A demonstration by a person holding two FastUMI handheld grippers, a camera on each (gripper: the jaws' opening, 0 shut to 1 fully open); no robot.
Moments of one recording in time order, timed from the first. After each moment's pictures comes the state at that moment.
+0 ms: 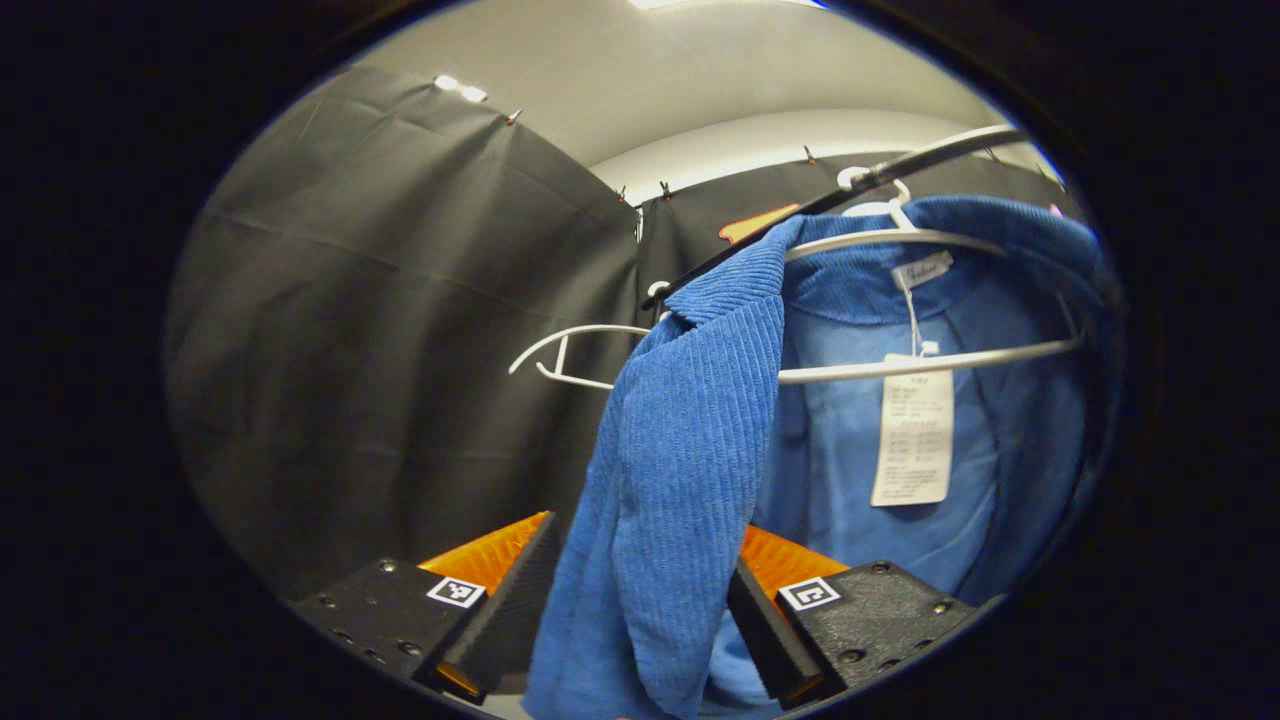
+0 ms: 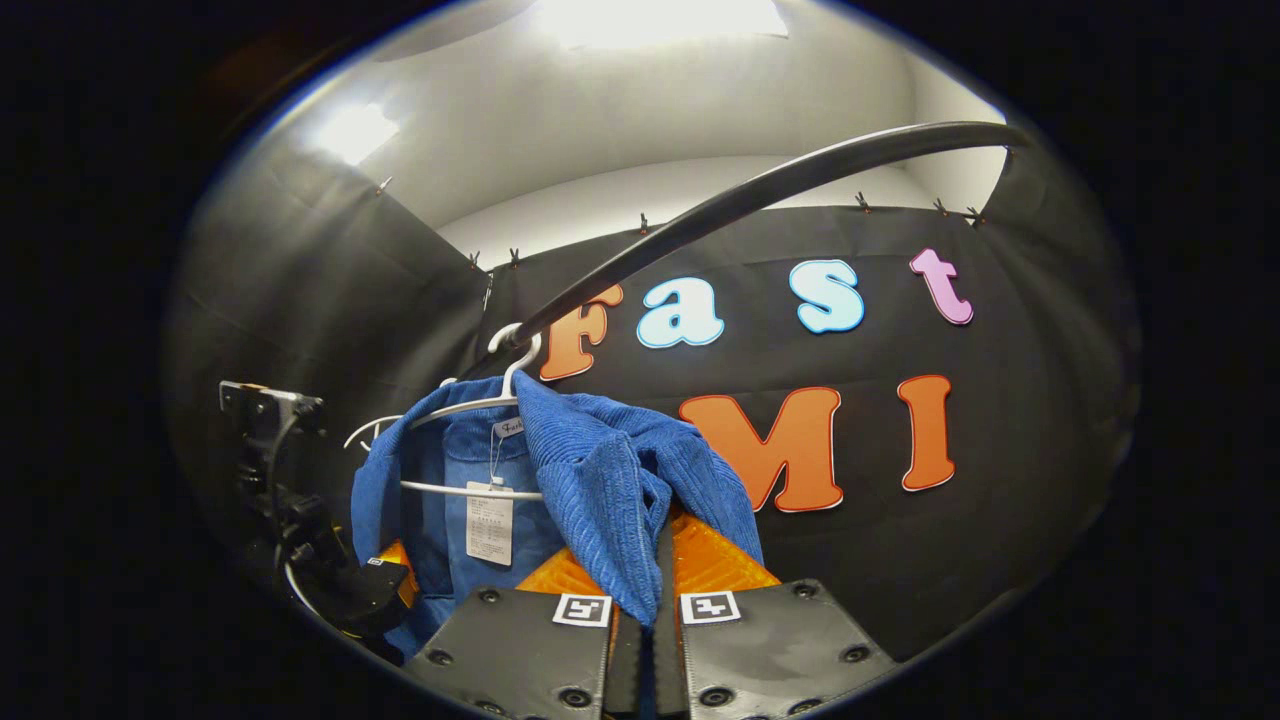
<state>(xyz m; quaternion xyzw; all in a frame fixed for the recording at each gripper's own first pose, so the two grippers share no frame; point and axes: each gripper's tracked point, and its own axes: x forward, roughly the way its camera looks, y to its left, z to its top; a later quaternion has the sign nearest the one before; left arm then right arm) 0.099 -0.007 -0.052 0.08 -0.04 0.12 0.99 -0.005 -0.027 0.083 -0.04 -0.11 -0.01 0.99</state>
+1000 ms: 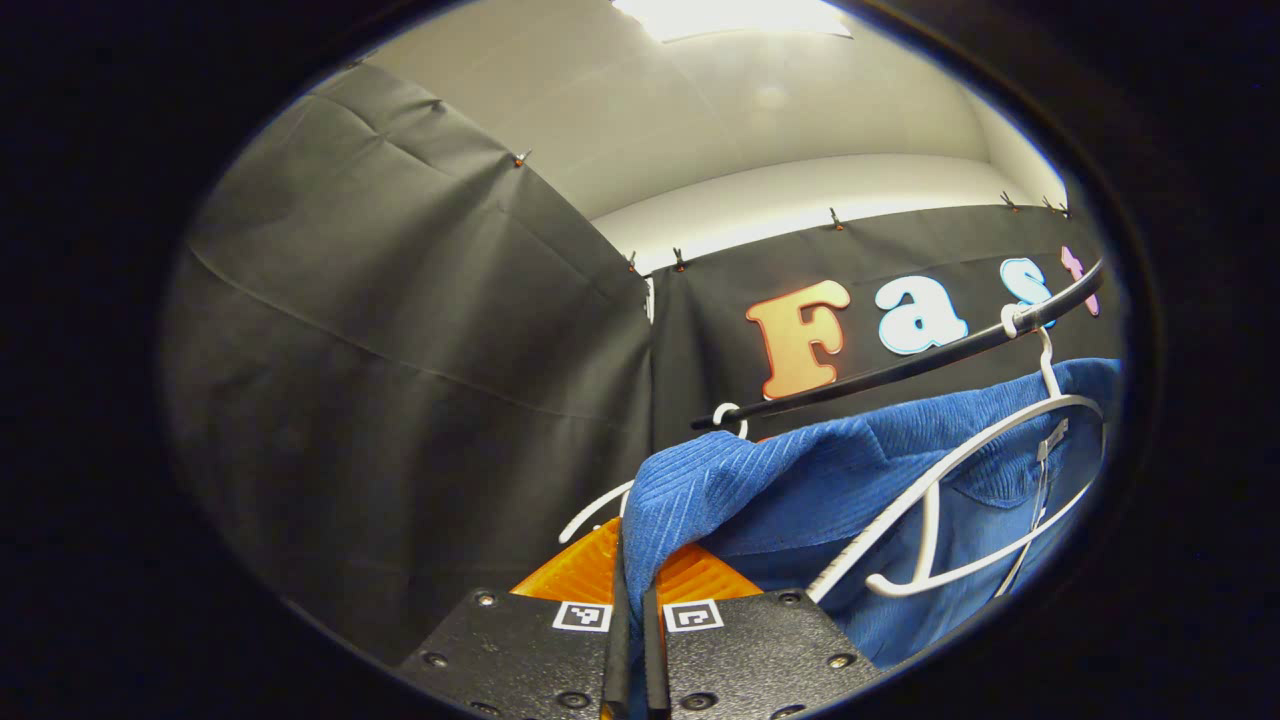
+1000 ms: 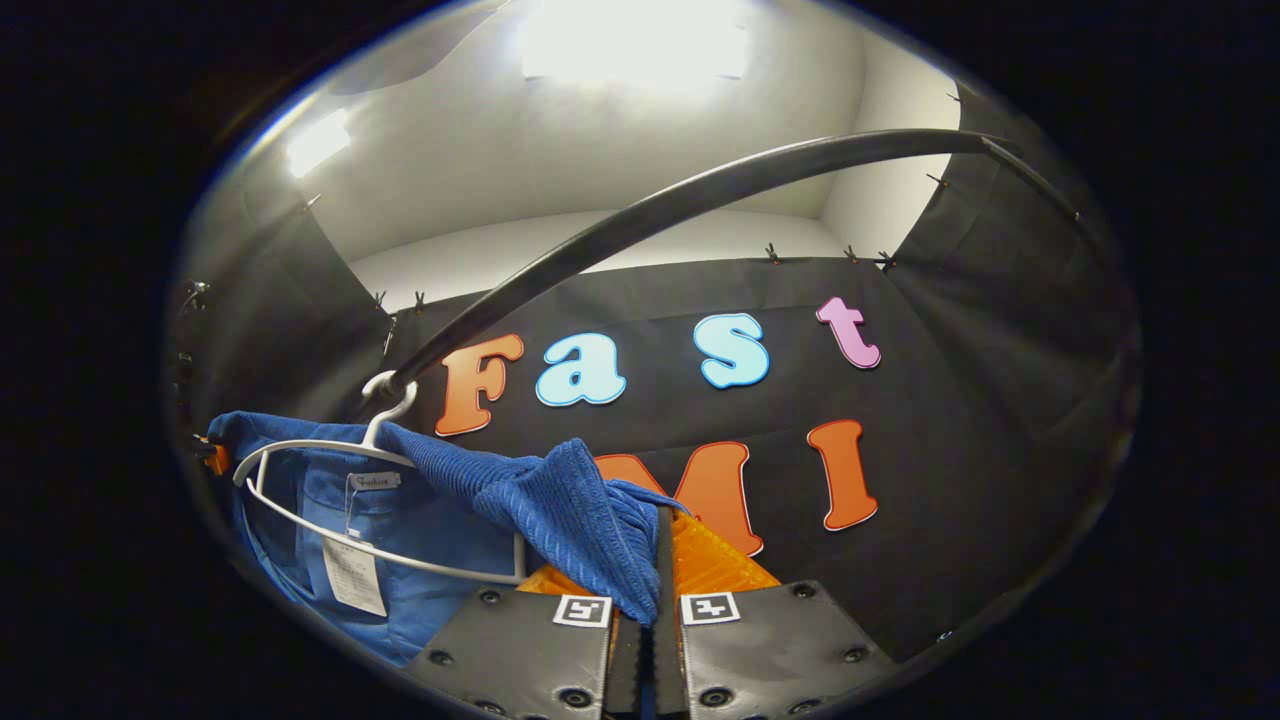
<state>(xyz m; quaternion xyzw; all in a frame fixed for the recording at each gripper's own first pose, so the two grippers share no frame) 0.177 0.093 0.098 0.06 -0.13 0.07 0.99 0.015 -0.091 0.110 -0.02 -0.18 -0.16 0.97</state>
